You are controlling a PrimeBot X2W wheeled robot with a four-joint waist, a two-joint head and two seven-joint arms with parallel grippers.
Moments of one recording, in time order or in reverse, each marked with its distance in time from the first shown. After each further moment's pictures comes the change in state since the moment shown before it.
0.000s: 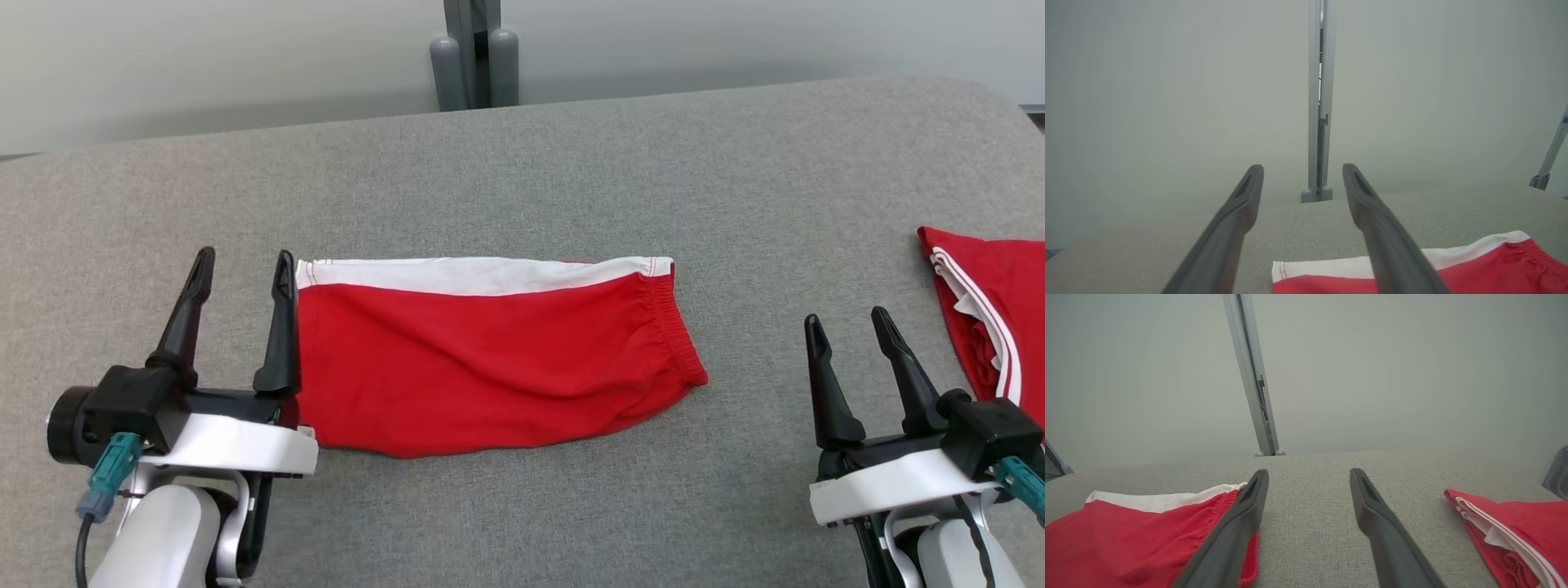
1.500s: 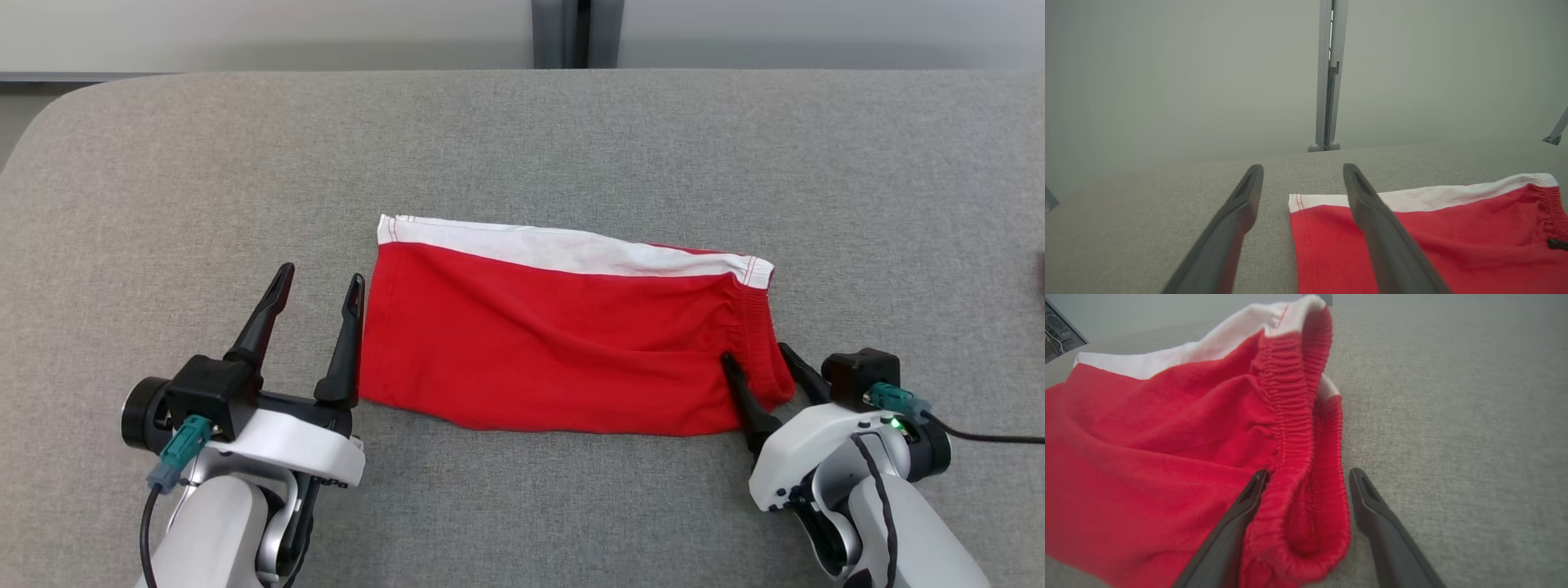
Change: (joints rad) left arm -0.049 -0.082 -0.018 0.155 0.061 -0.147 0.000; right arm -0.228 0.001 0.132 0.459 0.034 0.000 0.166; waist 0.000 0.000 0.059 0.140
